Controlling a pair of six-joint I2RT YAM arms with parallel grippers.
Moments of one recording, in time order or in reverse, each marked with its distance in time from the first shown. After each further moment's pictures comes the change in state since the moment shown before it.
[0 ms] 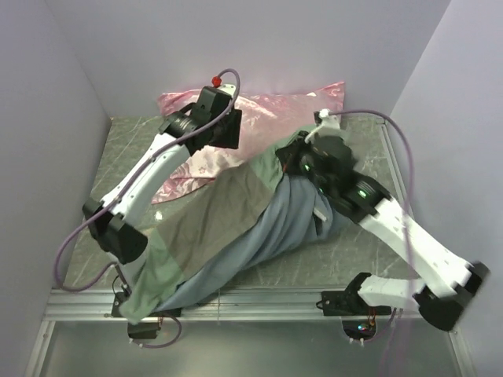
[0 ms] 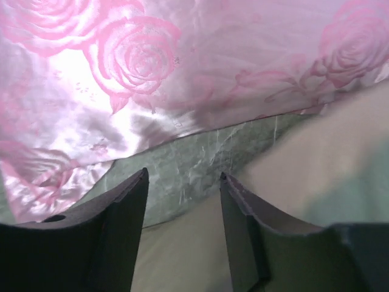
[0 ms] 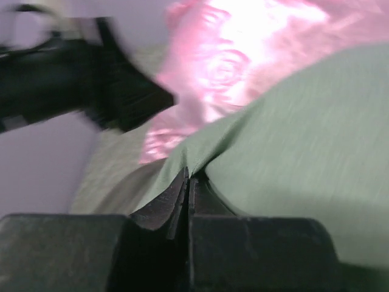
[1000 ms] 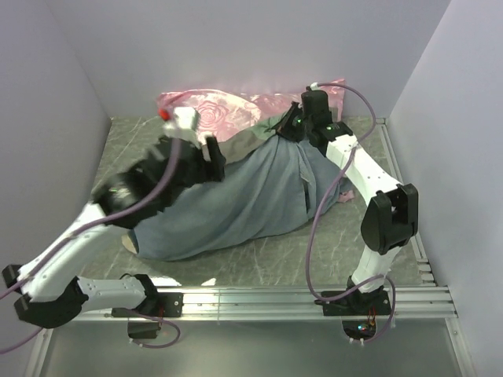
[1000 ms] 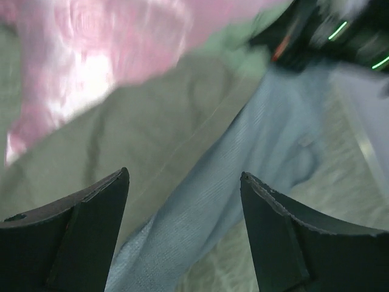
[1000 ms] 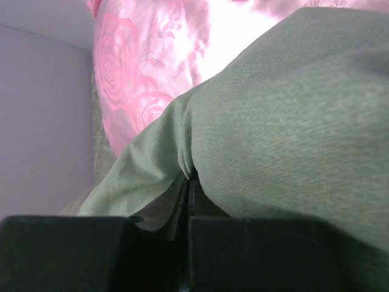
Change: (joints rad) left arm -0.272 -0.535 -0.261 0.094 -0.324 -0.177; right arm -0.463 0.695 0.302 0.086 -0.462 0.188
